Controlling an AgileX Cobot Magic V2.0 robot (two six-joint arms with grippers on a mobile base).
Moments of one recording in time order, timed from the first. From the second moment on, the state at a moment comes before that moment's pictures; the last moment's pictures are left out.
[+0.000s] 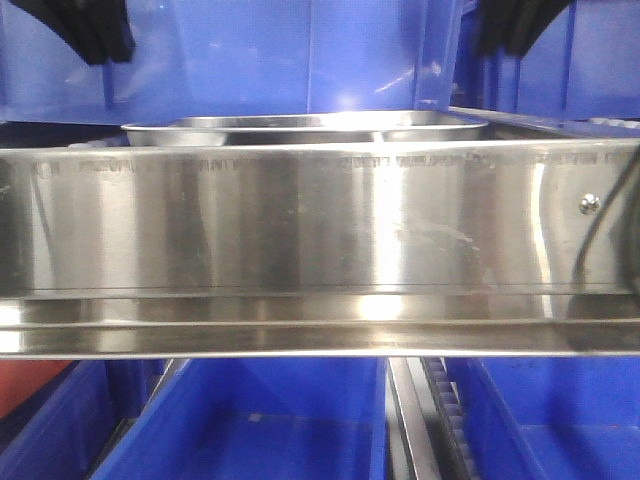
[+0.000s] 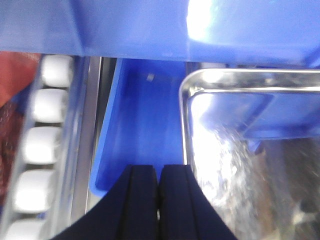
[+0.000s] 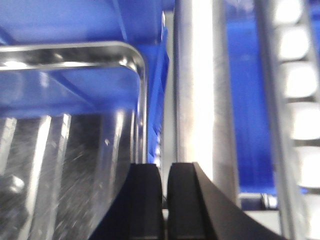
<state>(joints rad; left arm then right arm) -0.50 1.60 -1.44 0.33 0.93 -0.63 0.46 1.62 -1.48 -0.15 1.04 0.56</state>
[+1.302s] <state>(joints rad) -0.50 1.66 -1.40 0.26 0.91 -0.63 0.46 1.73 -1.49 -0.06 1.01 0.56</state>
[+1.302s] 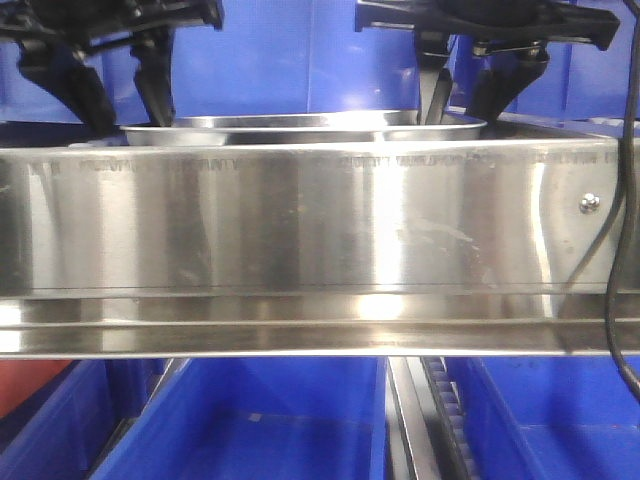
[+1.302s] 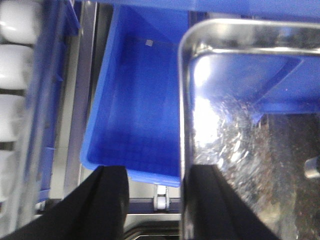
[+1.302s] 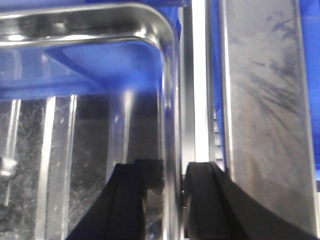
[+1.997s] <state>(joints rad) -0.50 1.69 -1.39 0.21 0.88 -0.58 0.46 1.75 -1.49 -0.06 1.00 0.56</state>
